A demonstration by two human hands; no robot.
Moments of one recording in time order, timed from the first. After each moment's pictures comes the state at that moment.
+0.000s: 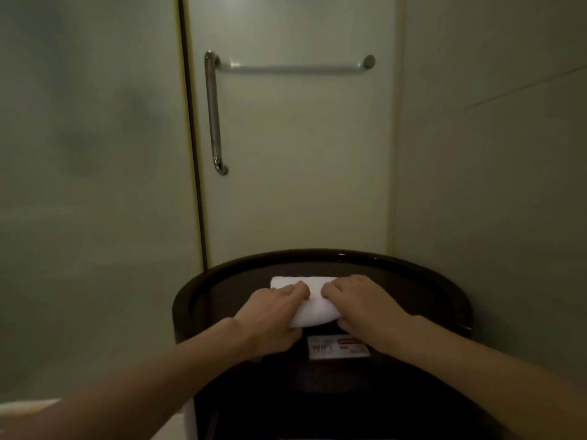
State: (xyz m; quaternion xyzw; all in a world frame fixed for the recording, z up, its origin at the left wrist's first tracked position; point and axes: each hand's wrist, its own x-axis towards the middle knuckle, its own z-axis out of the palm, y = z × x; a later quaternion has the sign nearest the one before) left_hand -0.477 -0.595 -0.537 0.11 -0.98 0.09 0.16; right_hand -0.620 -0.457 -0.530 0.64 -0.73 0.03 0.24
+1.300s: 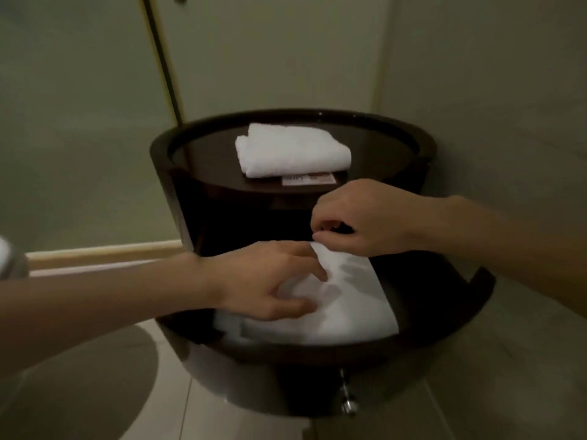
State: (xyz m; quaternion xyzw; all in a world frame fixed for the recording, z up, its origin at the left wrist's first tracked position) left_hand -0.377 -0.458 -0.593 -0.09 -0.99 -0.11 0.02; right_hand -0.544 -0.336 -0.548 0.78 -0.62 0.06 0.09
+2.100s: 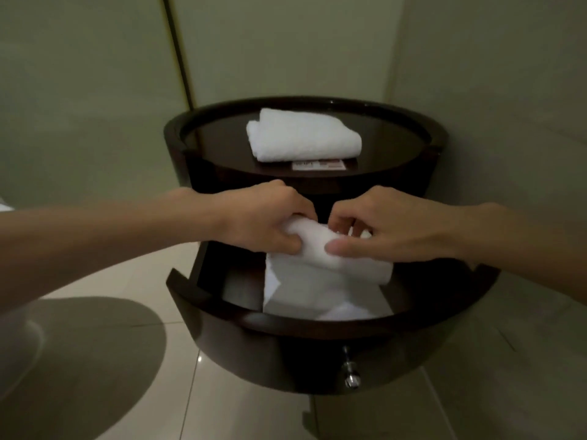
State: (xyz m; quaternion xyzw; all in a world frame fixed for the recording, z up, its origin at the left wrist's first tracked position) left_hand -0.386 -0.472 -0.552 -0.01 -0.99 -0.11 0.02; right_hand -0.532 -0.313 -0.549 0.71 -0.69 0.09 -0.08
